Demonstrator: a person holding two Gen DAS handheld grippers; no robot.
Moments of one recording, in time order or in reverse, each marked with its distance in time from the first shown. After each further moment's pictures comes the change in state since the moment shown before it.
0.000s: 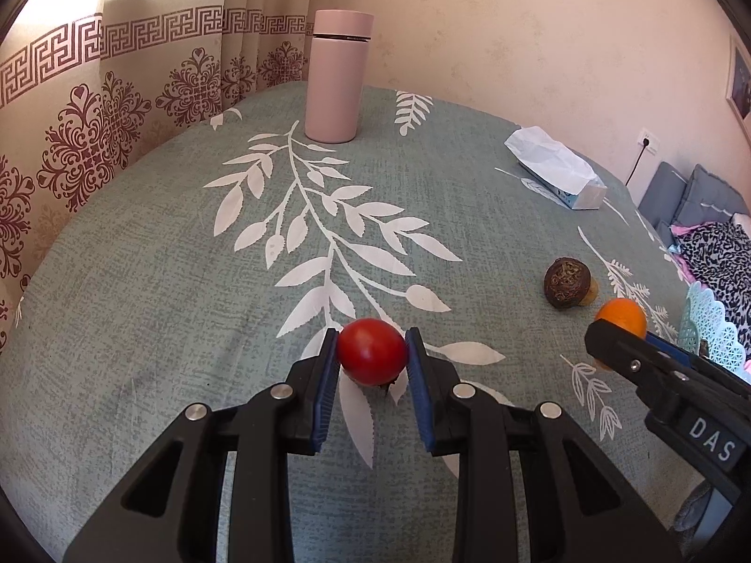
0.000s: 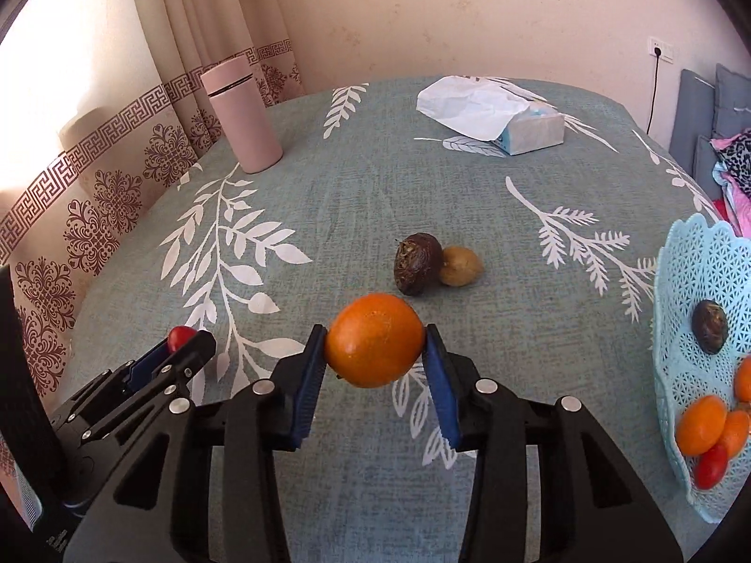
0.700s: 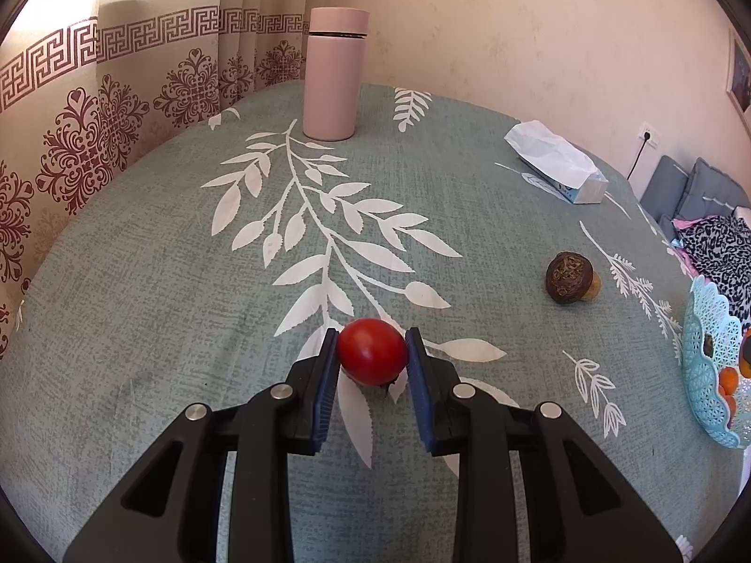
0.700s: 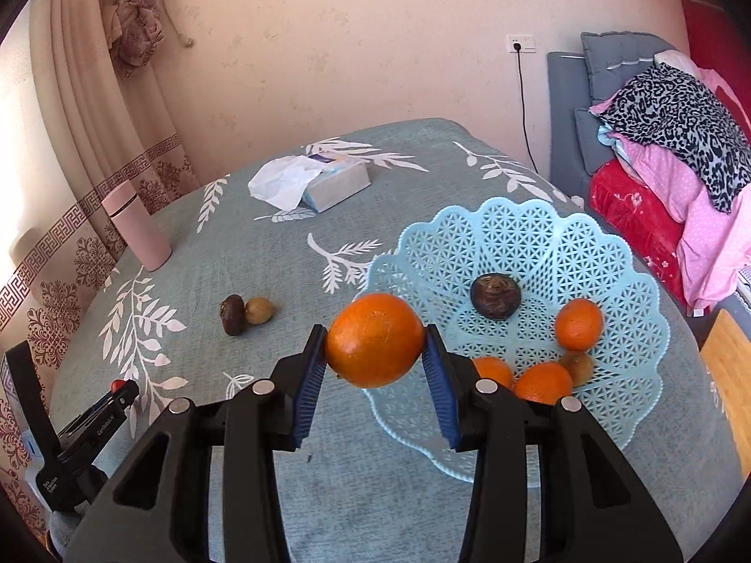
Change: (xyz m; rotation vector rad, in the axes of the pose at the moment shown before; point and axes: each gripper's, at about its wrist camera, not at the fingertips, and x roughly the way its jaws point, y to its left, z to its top) left arm 0.003 -0.002 -0.001 0.013 0.008 0.009; right arm -0.102 -0.110 -0.029 0.248 -0.190 -0.234
